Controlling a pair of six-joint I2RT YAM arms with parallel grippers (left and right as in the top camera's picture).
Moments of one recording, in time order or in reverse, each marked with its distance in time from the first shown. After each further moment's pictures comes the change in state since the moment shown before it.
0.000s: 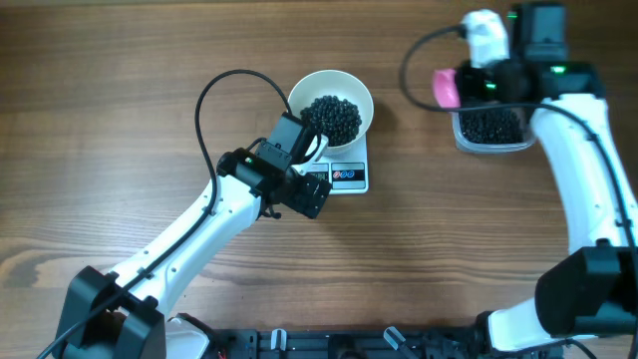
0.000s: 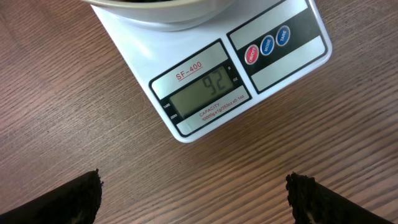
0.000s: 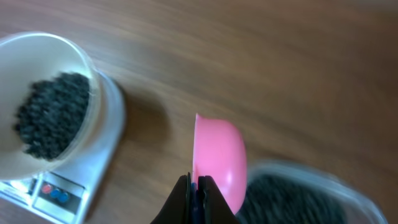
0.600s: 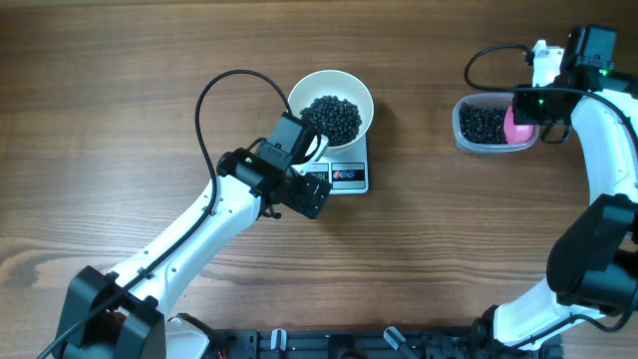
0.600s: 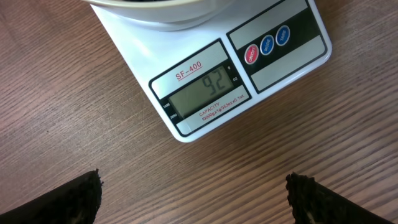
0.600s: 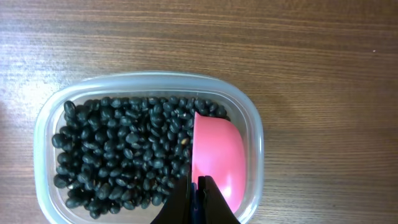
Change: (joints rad) left arm 0.000 0.000 0.000 0.000 0.000 0.000; right arm -0.238 0.140 -0.052 -0.004 0.195 0.017
